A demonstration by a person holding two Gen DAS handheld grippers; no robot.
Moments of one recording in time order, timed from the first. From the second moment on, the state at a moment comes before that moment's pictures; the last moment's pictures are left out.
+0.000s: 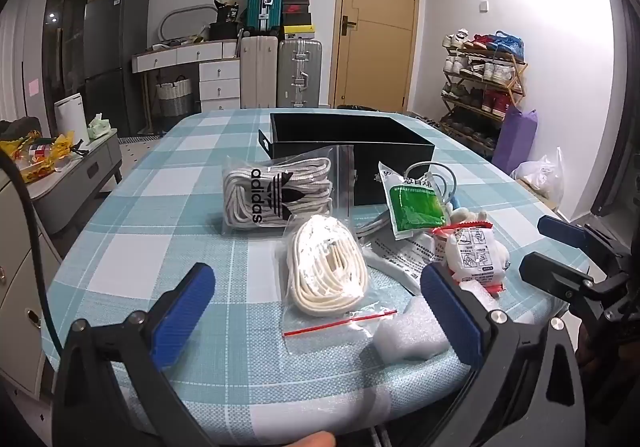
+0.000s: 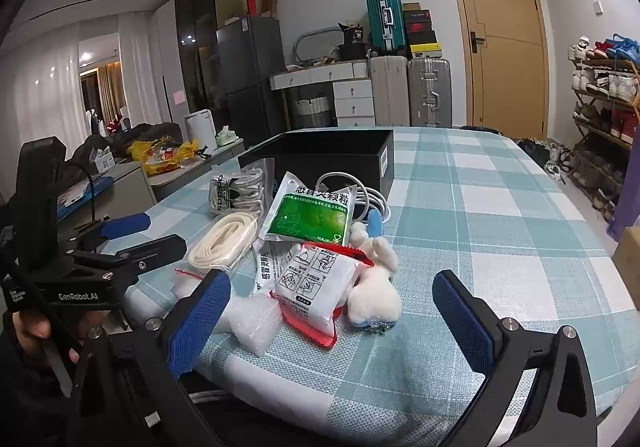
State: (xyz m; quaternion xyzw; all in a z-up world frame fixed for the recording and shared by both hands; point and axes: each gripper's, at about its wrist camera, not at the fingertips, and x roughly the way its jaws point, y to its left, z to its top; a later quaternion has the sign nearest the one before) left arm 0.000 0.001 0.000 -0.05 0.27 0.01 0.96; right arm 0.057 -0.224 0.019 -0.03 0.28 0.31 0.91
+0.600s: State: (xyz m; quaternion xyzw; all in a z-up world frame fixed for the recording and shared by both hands) left arm 0.001 0.000 0.000 -0.05 0.28 0.01 0.96; right arm 0.059 -0.226 0.016 -0.03 0.28 0.31 0.91
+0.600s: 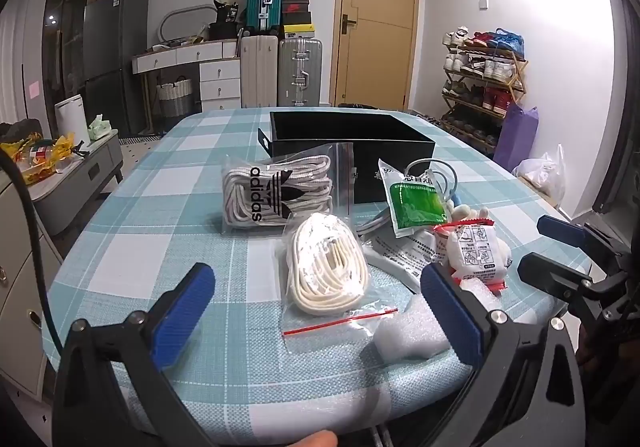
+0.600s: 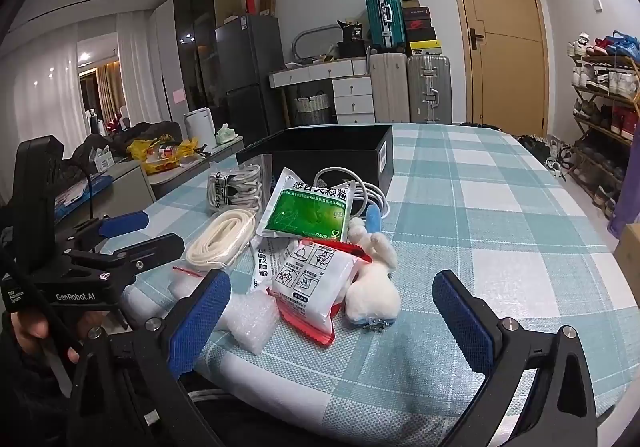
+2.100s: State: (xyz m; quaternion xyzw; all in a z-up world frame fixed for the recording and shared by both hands) left arm 0.001 -0.001 0.000 -0.04 0.27 0.01 0.96; right arm 0.055 -0.226 0.022 -0.04 0.28 0.30 0.91
